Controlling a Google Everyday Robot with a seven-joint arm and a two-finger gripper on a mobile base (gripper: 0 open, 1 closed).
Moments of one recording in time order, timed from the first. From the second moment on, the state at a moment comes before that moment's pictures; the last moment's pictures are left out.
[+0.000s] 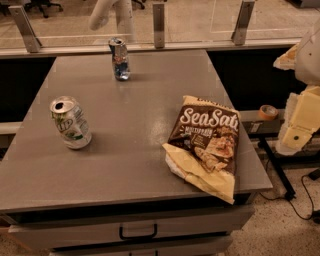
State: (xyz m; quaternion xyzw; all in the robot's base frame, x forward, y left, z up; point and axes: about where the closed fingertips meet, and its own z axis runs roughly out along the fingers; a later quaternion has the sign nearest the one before) arm 0.438 -0.216 0.977 -0.60 0.78 -0.04 0.16
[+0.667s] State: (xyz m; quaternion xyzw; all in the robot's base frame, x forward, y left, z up) arm 0.447 -0.212 0.975 -0.58 0.79 -0.01 0.19
